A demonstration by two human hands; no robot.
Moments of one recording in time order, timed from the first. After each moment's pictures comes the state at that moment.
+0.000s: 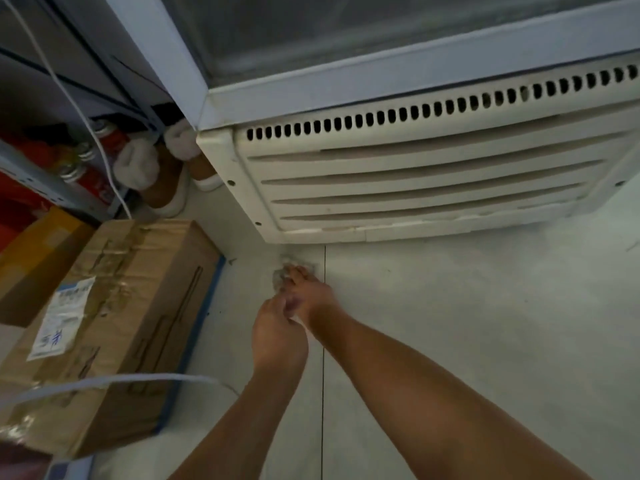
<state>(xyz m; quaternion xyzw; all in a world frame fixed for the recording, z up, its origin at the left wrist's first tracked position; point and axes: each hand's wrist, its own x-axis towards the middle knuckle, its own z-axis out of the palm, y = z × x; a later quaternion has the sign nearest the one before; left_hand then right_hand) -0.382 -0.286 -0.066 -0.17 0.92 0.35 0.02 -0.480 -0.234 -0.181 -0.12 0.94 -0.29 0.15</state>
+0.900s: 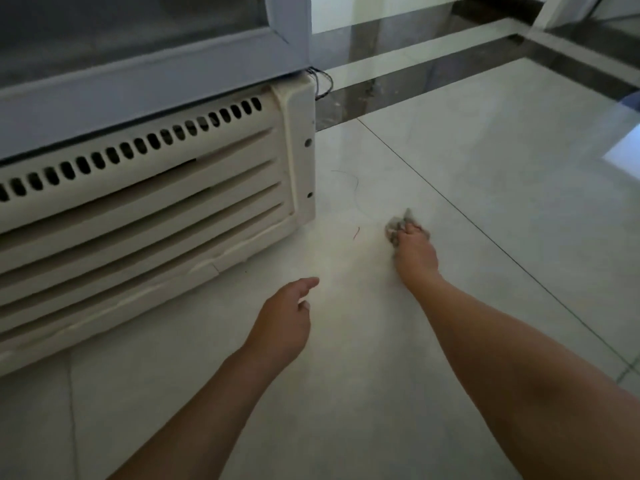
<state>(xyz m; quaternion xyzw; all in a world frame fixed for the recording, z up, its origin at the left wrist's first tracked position) -0.383 0.036 -0.096 0.24 0.85 0.37 0.27 -0.328 0.310 -0.174 0.43 0.88 -0.19 -0.07</state>
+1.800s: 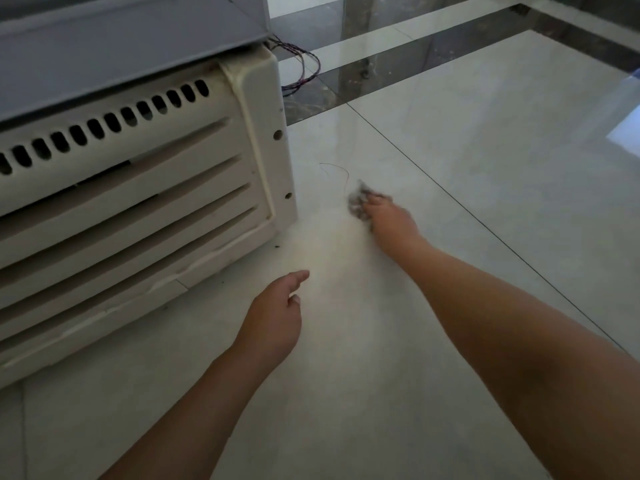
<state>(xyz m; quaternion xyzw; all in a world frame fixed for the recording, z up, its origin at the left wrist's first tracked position) -0.401 0.075 -0.112 0.23 0.85 0.38 0.28 -0.391 0.356 -0.187 0.23 0.97 -0.10 -0.03</state>
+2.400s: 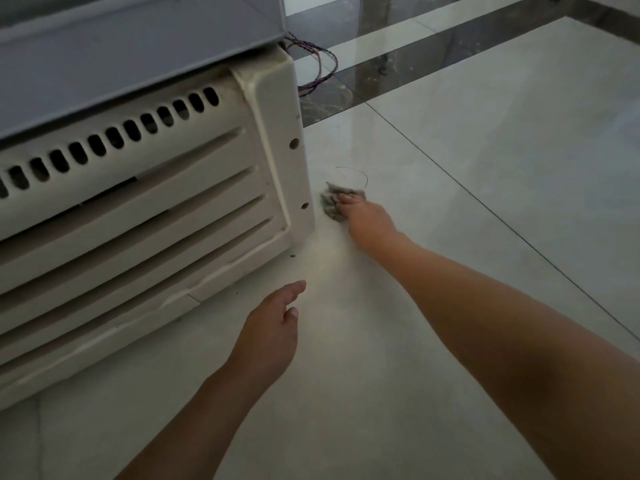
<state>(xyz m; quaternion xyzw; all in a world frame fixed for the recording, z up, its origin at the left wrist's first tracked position) -0.423 0.062 -0.117 0.21 0.86 0.37 0.28 -0.456 0.331 -0.180 0.17 0.96 -0.21 -0.02</state>
